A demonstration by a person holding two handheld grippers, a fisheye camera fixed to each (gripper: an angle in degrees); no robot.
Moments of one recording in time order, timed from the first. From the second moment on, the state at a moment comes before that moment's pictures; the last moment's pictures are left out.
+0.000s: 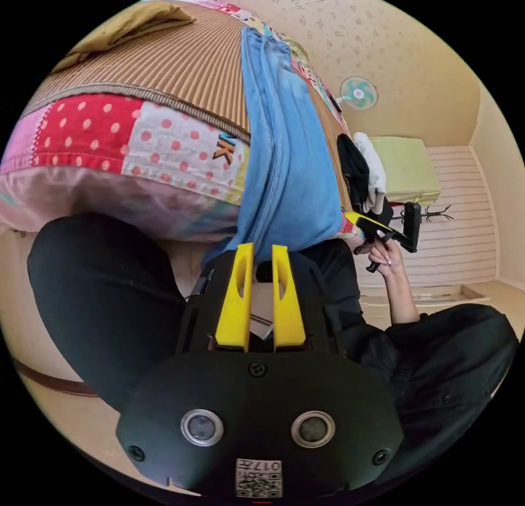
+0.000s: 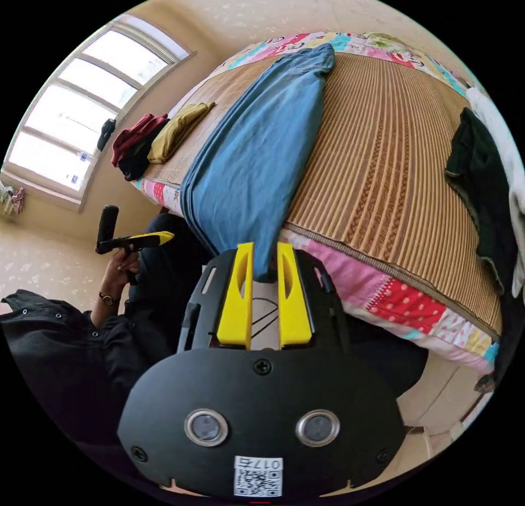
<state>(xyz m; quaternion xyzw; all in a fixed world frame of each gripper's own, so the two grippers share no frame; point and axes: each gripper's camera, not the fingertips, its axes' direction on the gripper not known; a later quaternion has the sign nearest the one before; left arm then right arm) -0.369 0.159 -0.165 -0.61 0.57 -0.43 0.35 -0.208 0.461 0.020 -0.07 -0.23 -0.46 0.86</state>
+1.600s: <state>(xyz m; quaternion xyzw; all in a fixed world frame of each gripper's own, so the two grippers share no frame) -0.341 0.119 -0.127 -0.52 0.61 -0.41 0.43 -0.702 0.322 0.065 0.13 -0.06 -0.41 0.90</state>
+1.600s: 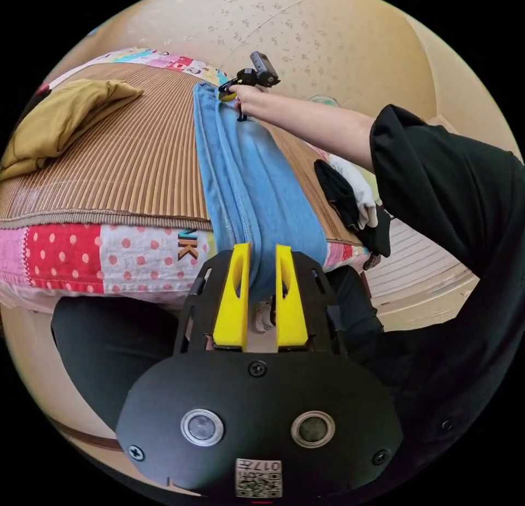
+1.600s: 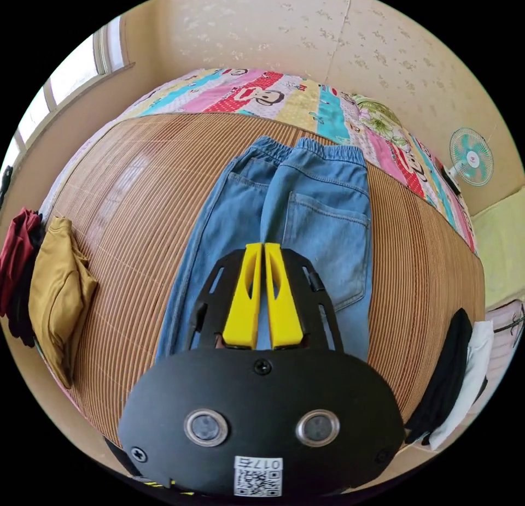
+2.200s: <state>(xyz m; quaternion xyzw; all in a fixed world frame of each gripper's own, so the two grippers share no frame) -0.366 0.177 -0.122 -0.55 0.57 -0.47 0.39 -0.654 0.329 0.031 0.15 -0.22 -0.45 0.85</state>
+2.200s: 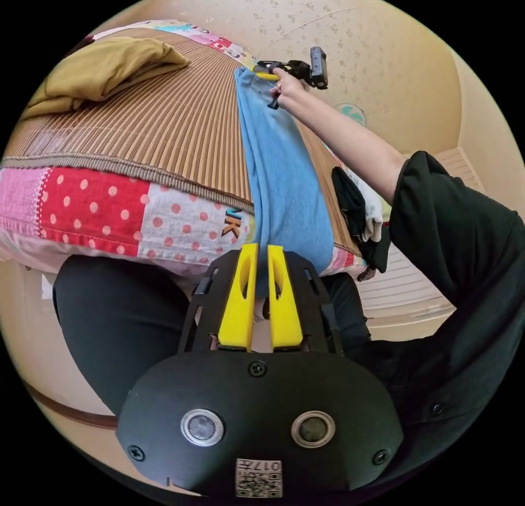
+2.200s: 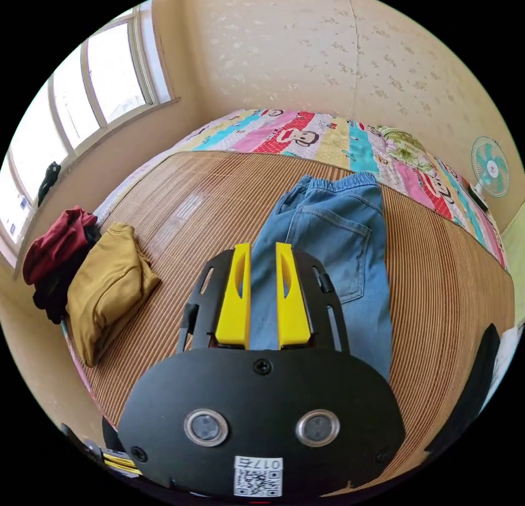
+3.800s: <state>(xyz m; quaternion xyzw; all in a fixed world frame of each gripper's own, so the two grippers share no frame) -0.515 0.147 -0.110 -0.34 0.68 -0.50 0.41 -0.030 0.364 -0.024 0.01 -0.71 -0.35 0.62</state>
